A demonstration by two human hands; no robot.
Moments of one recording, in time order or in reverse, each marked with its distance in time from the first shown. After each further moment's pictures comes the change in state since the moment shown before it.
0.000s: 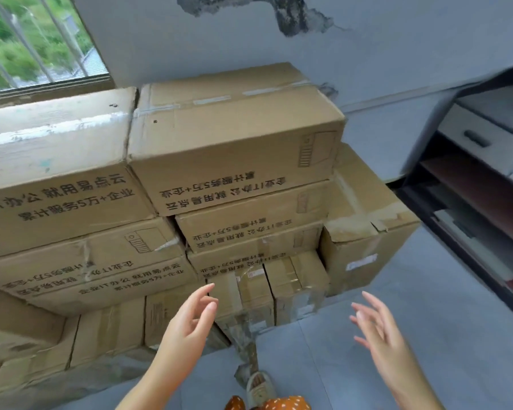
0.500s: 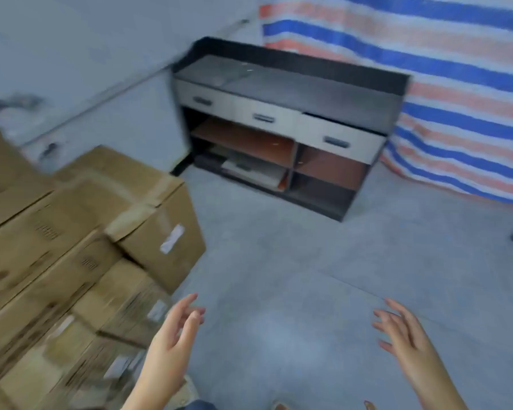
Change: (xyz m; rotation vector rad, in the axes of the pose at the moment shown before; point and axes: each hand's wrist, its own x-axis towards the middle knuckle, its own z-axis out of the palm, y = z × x) left_hand -0.136 0.079 0.281 -0.002 -0.662 0.234; right_hand -0.294 0.104 -0.294 0.177 0.917 0.159
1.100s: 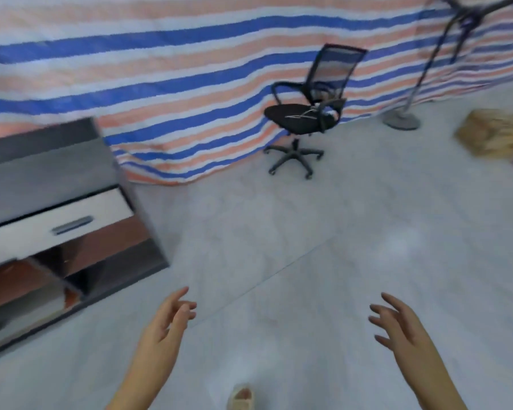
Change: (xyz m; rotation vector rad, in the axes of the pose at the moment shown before) left_hand 0.124 0.162 0.347 0.222 -0.915 0.372; right_hand -0.036 0.028 -0.188 0.210 0.964 0.133
